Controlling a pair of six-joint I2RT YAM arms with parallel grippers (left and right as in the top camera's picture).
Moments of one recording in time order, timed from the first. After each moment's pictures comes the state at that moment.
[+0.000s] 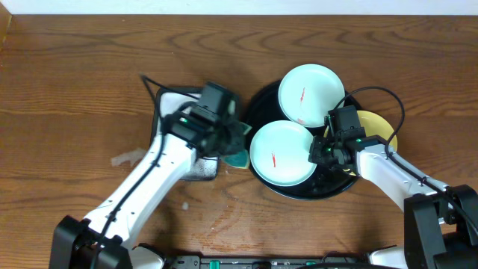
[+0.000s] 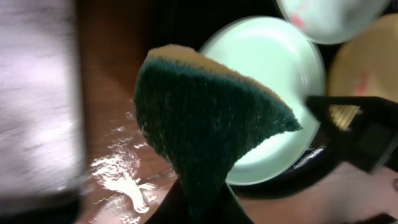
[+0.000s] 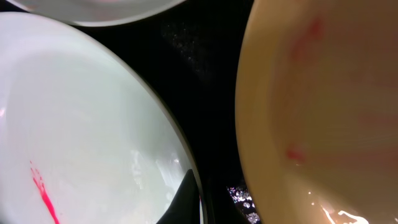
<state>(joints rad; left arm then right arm) -0.49 1.50 1.13 -0.81 0.23 -0.60 0.24 1.61 0.75 -0.38 -0.16 0.49</state>
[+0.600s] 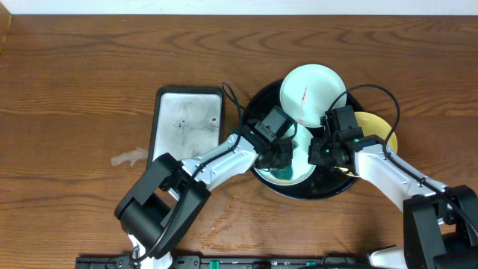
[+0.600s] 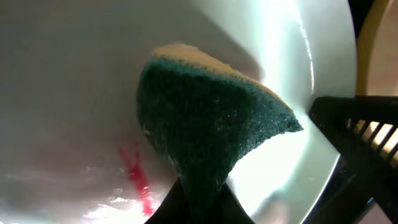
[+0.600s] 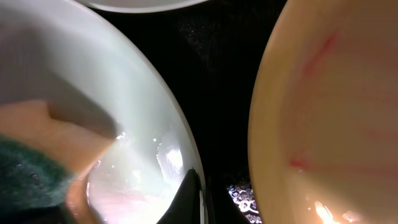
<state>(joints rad) -0.75 1.90 1.12 -0.40 0.24 -0.73 0.26 1.61 0.76 -0.39 -0.13 0.40</state>
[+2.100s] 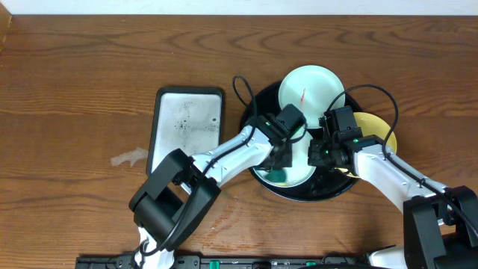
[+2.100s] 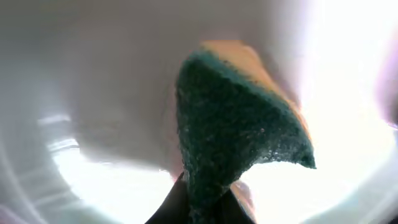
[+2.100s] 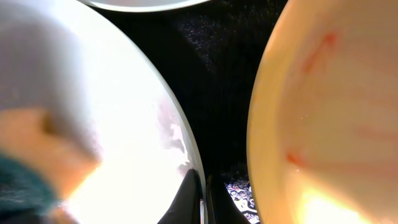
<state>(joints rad) -0.79 1.98 1.31 -0.75 0.08 -0.77 0.27 1.60 0.76 -0.42 -0.12 0.38</state>
